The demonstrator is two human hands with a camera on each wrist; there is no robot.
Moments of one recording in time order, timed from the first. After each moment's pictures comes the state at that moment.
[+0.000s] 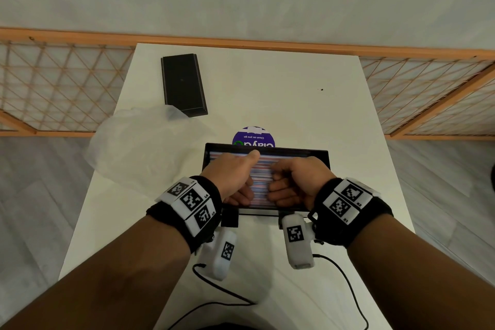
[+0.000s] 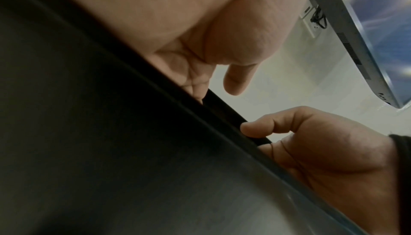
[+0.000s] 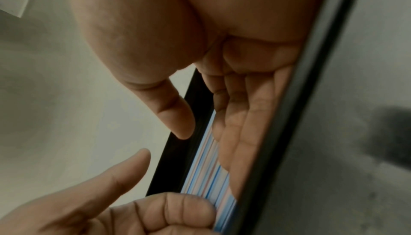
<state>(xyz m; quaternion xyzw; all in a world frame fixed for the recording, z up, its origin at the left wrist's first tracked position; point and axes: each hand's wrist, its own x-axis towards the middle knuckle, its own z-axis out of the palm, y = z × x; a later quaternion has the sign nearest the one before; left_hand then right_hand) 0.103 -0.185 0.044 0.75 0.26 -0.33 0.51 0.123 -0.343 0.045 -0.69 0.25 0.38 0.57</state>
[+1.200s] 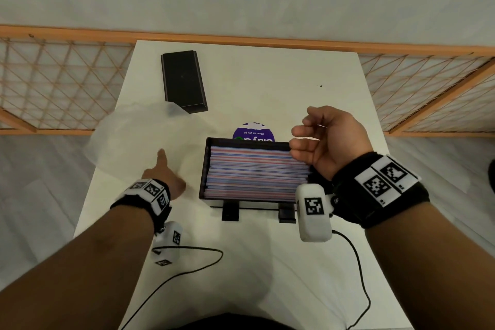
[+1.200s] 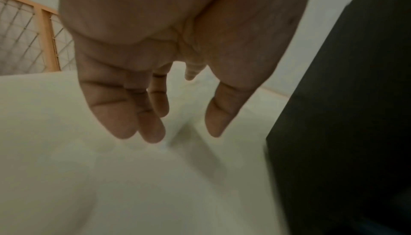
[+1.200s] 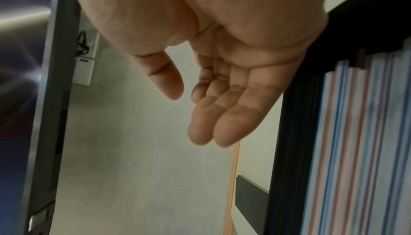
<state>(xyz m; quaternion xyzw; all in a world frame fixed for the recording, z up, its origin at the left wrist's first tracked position) 0.086 -0.062 -0.041 0.87 0.34 -0.28 0.23 0.141 -0.358 0.100 -0.59 0.23 0.20 0.75</state>
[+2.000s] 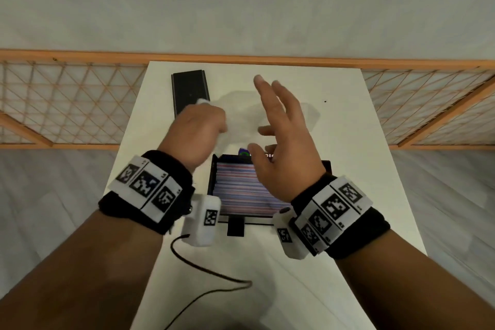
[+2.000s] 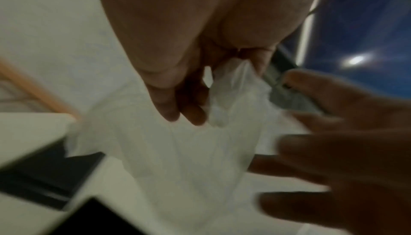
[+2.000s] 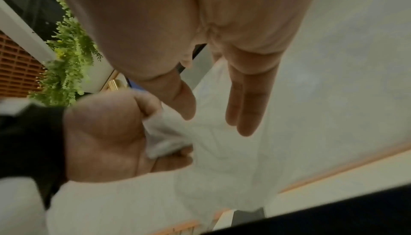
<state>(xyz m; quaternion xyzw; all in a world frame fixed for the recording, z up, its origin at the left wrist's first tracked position) 0.117 -0.134 0.135 0.89 0.09 -0.01 0.44 0.116 -0.304 0.108 -0.86 -0.24 -0.03 0.46</state>
